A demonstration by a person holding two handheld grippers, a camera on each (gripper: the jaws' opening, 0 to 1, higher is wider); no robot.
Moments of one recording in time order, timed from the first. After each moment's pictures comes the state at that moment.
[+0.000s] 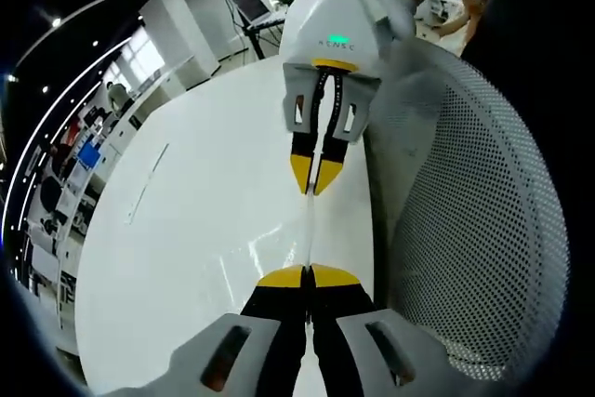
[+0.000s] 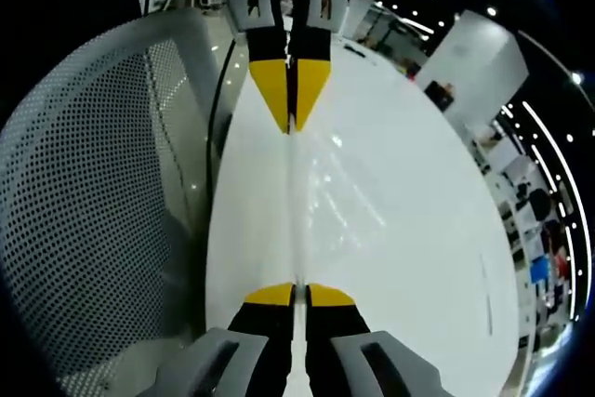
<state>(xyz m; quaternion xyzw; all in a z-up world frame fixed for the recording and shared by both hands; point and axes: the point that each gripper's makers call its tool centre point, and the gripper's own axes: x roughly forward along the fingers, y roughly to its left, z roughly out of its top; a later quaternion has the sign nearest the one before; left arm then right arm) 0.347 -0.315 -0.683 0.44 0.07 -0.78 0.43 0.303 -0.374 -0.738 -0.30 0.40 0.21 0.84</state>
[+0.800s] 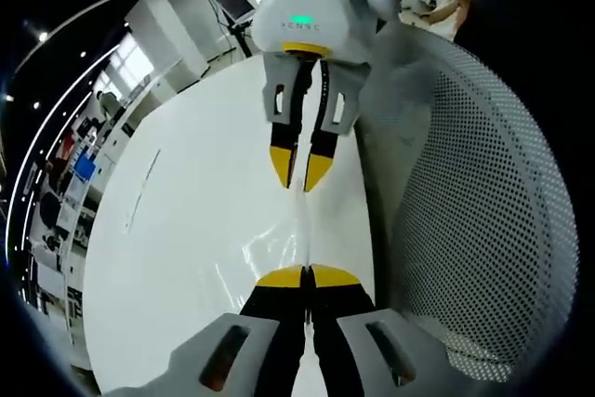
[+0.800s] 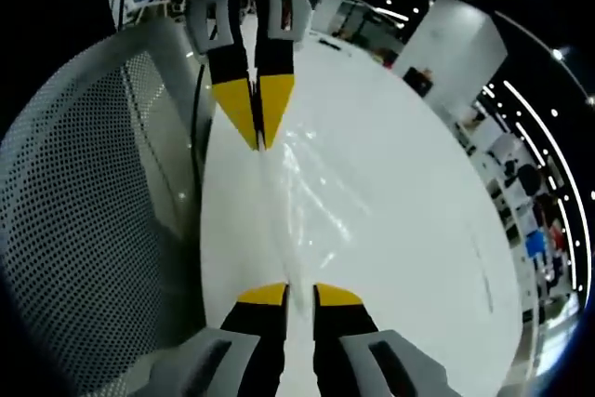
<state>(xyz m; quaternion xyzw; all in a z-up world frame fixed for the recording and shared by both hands) 0.339 -0.320 -0.693 0.47 0.05 -0.78 0.41 0.303 -0.377 -0.730 -0.28 0.41 0.17 0.85</state>
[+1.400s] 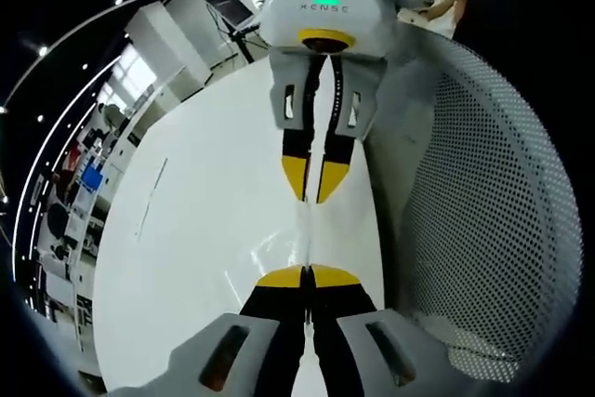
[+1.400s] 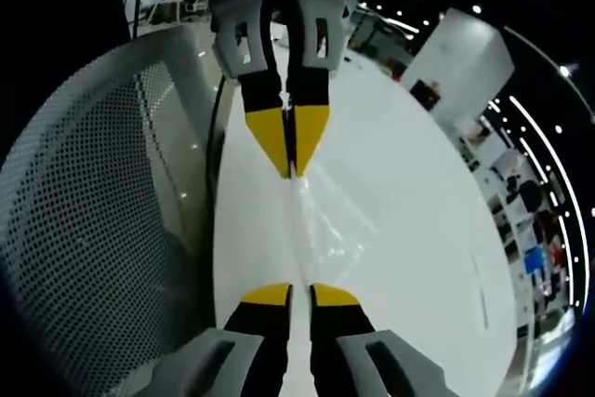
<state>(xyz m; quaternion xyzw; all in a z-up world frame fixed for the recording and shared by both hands) 0.340 -0.322 -0.685 0.47 0.03 -0.78 0.42 0.307 -0.361 -0.723 -0.29 0.39 0.19 0.85</state>
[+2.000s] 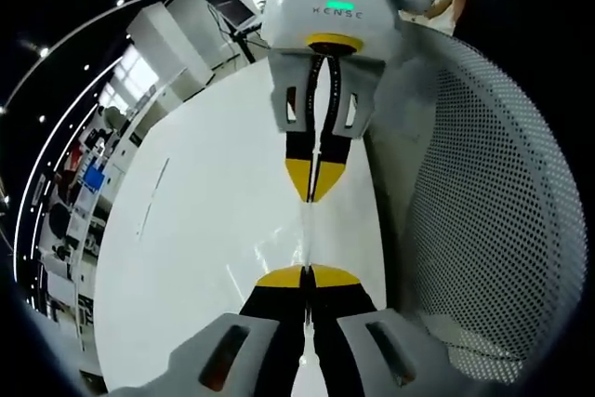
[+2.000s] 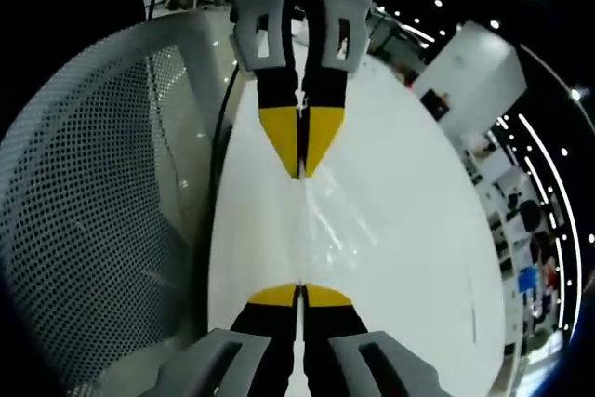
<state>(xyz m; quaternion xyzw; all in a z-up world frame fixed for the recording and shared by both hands) 0.344 -0.322 -0.690 0.47 0.03 -0.78 0.42 0.310 -0.362 -0.719 -0.33 0.38 0.20 0.84</state>
